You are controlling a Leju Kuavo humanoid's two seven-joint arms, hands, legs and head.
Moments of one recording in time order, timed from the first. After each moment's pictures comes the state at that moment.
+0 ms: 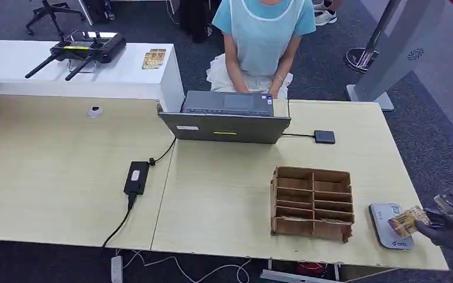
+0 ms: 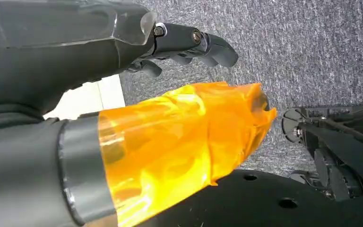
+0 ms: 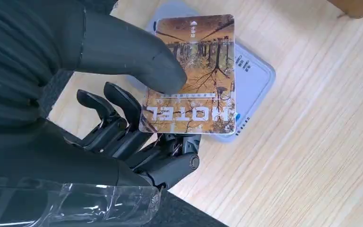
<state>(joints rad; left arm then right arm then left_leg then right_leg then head) -0.05 -0.01 -1.48 -0.15 1.43 0.15 -0.03 0.03 -0.86 -0.04 -1.14 -0.27 0.44 -0.02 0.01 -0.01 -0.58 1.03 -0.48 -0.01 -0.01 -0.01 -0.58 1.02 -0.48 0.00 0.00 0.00</state>
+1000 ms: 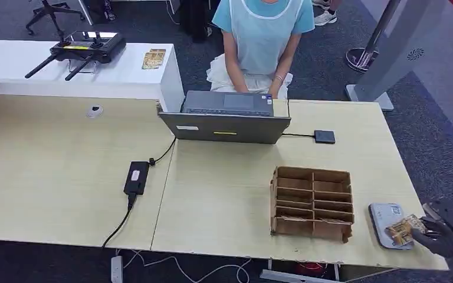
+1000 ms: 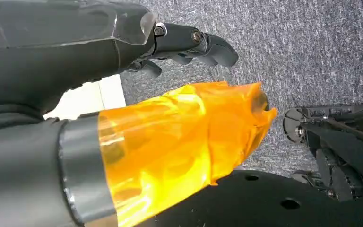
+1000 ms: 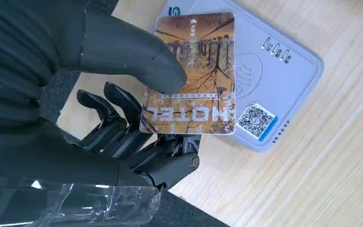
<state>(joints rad) -0.05 0.00 -1.48 -0.16 1.43 0.15 -0.02 0.05 -0.83 -0.02 -1.12 -0.18 0.36 0.00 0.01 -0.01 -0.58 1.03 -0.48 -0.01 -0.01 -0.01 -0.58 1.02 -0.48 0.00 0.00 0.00</state>
